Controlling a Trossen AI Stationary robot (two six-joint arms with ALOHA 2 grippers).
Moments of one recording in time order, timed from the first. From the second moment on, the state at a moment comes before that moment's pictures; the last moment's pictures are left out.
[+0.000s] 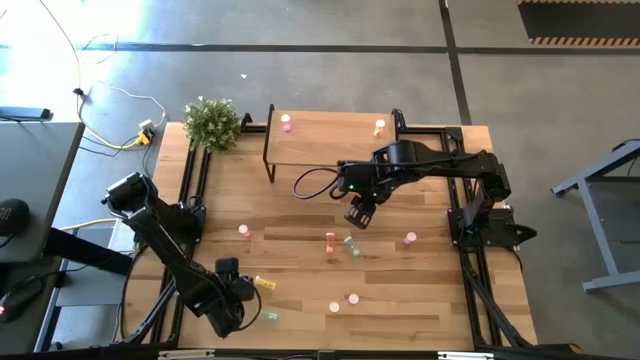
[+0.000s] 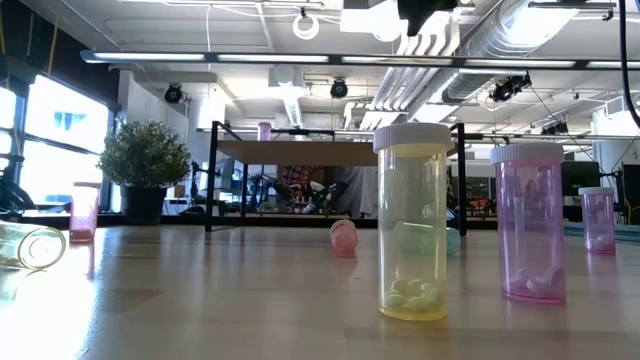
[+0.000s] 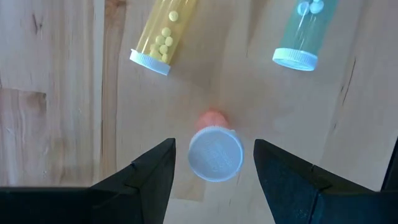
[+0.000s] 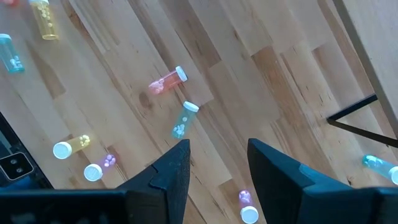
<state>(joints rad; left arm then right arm) -0.78 1.66 1.07 -0.89 -0.17 -1.00 0.06 1.82 2.08 -1.57 0.06 0.58</state>
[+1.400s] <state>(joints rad) -0.61 1.54 1.07 -0.87 -0.11 -0.88 0.03 1.82 2.08 -1.57 0.06 0.54</state>
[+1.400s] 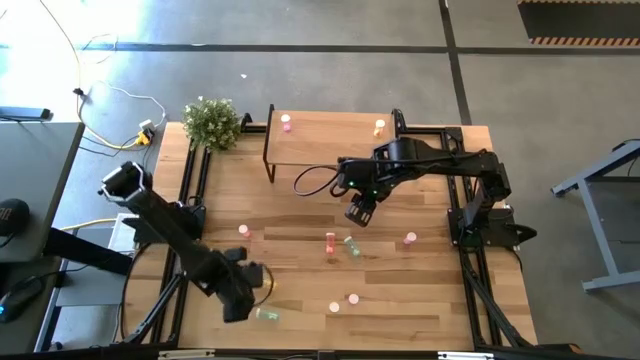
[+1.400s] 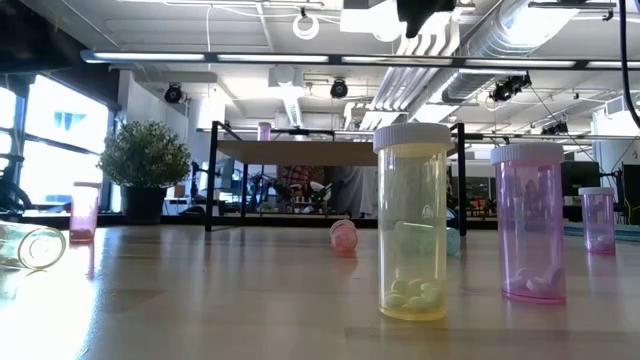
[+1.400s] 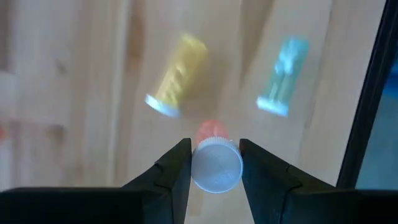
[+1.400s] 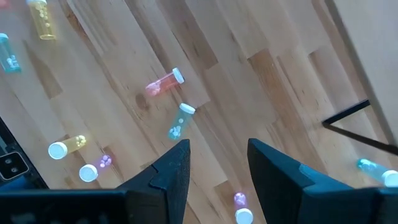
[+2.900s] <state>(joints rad) 0.65 1.51 1.69 -0.96 -0.09 0.11 -0.48 1.70 2.08 -1.52 0.20 0.30</state>
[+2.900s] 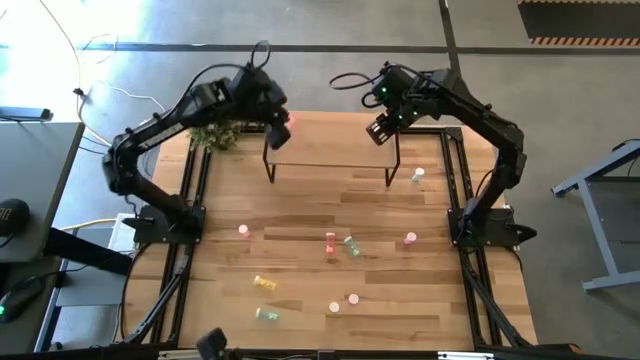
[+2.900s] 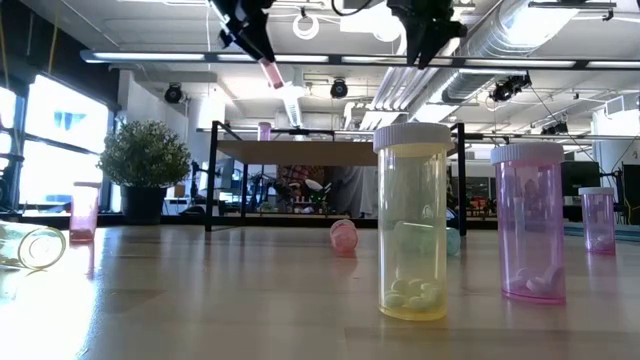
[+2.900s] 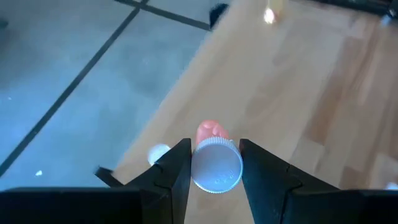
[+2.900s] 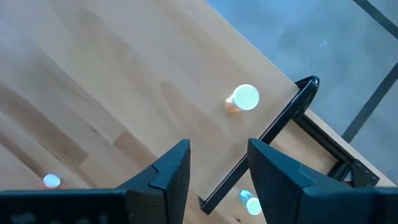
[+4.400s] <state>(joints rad) 0.69 2.07 2.14 -1.23 -0.03 0.24 -0.51 1.70 2.08 -1.48 0.20 0.31</state>
